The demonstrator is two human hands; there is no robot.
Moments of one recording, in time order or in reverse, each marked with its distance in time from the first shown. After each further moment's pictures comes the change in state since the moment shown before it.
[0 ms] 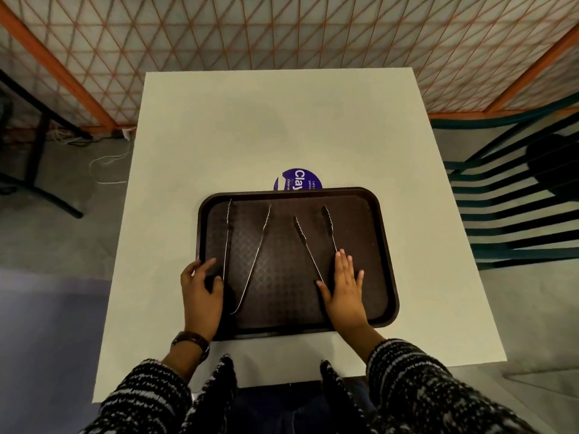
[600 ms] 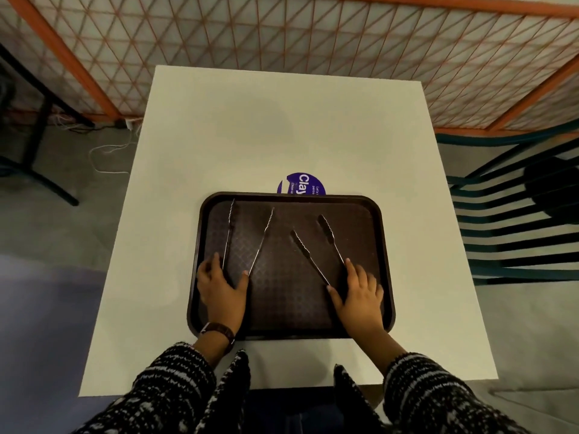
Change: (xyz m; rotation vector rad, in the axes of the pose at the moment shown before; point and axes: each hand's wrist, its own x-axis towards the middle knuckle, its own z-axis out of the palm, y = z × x) left_hand -0.009 0.020 0.039 0.139 0.094 -0.086; right_hand 0.000 0.005 -0.036 -0.233 0.046 0.068
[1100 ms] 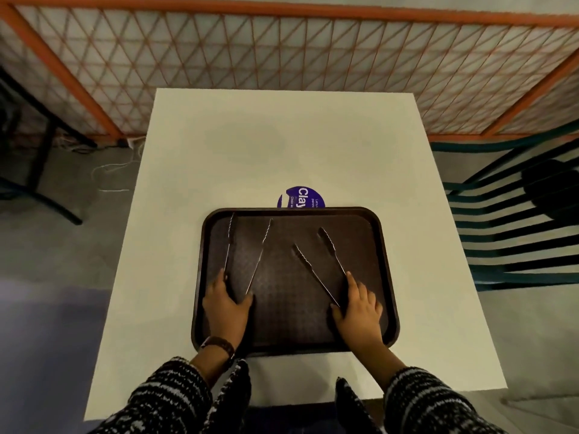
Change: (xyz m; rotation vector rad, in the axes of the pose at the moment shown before) left_hand 0.007 -0.001 -0.005 -0.003 -0.119 -0.015; right_hand -0.002 -0.010 -0.002 0.065 -0.106 0.088
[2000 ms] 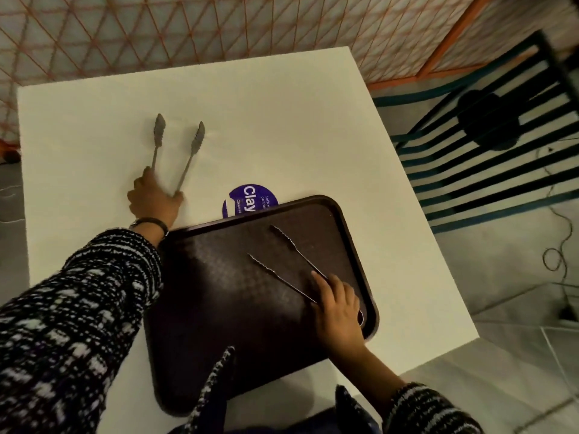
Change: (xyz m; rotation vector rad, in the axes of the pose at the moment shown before) left_hand 0.245 0.122 0.026 0.406 -0.051 0.216; right_hand -0.003 -0.010 0.001 0.076 0.199 -0.014
